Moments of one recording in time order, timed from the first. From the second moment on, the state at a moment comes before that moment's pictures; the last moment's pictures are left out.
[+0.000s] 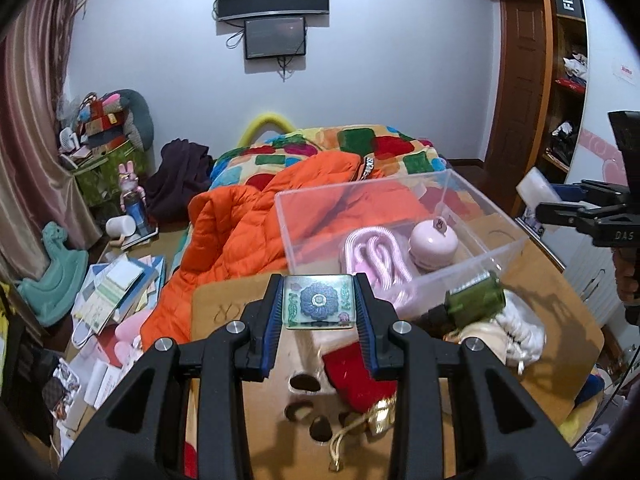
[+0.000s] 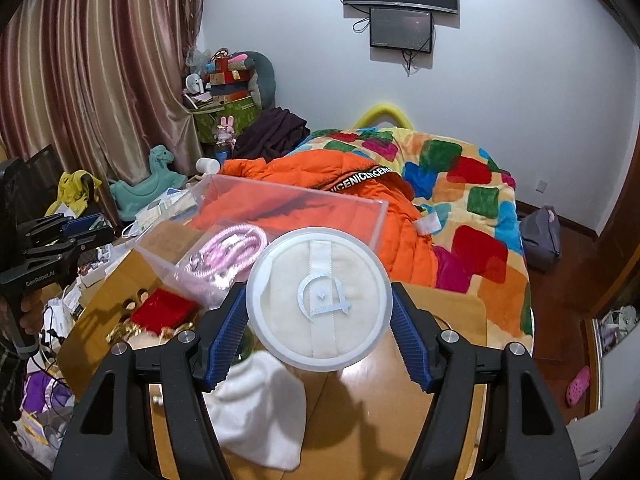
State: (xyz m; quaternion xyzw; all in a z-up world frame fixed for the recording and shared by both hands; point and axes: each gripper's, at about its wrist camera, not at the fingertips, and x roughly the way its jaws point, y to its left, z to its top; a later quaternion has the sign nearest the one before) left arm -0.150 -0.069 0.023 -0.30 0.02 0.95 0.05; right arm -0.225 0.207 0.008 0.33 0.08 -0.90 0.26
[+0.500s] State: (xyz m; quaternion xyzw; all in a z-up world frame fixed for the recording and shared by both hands) left arm -0.213 -0.049 0.003 -0.33 0.02 0.94 0.08; right arm -0.268 0.178 -0.023 0.37 0.09 -0.88 0.28
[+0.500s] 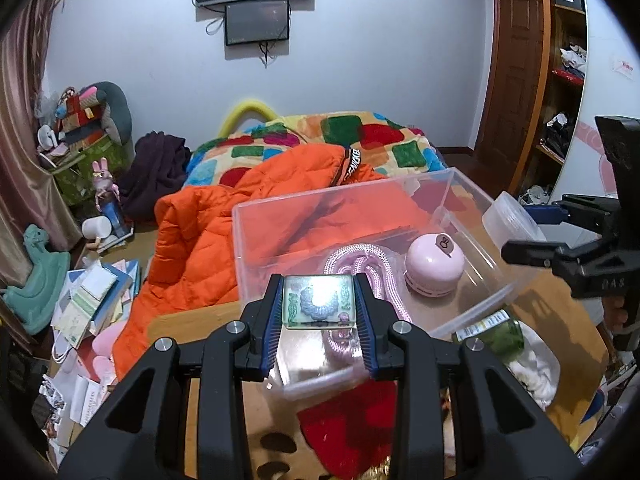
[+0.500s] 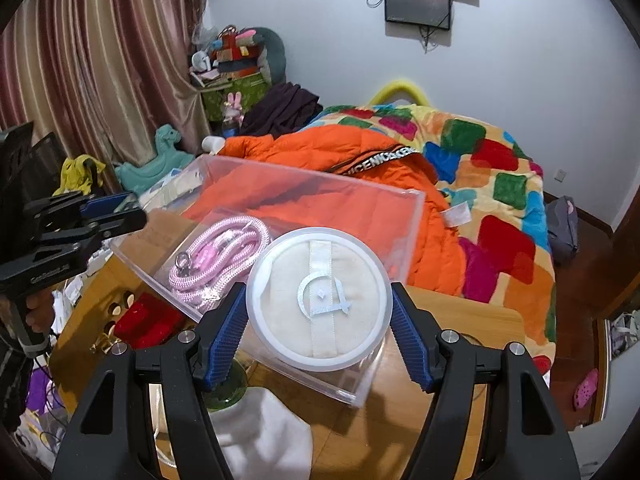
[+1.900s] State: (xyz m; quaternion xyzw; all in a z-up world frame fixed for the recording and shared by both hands) left arm -0.146 -0.044 0.029 -0.30 0.04 0.95 0.05; right arm -0.192 0.183 0.003 0.33 0.11 -0.89 0.29
